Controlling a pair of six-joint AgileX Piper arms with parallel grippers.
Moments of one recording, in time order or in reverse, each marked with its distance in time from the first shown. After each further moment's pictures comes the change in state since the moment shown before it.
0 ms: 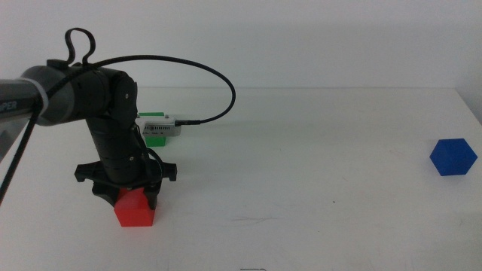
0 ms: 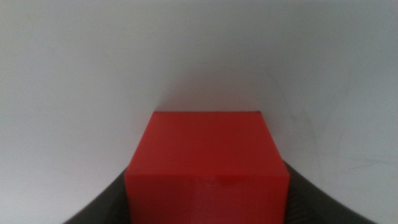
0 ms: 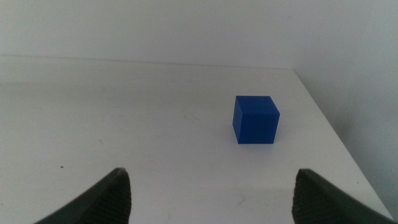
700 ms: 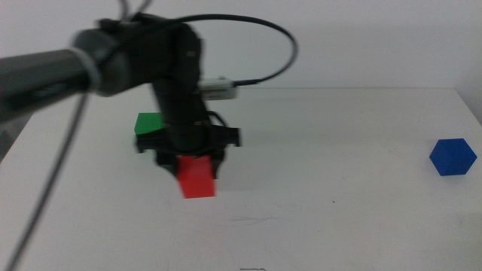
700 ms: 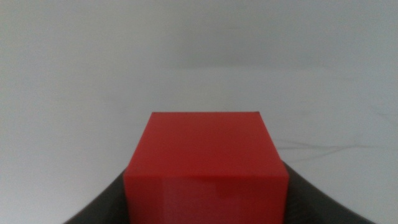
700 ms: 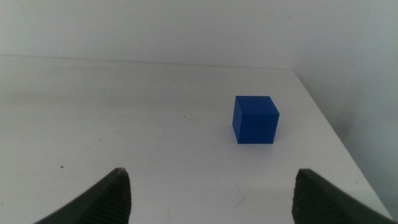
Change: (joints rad) left arm -0.220 0.008 -0.290 -0.020 0.194 -0.246; right arm 0.000 0.000 0.000 0.000 0.000 0.000
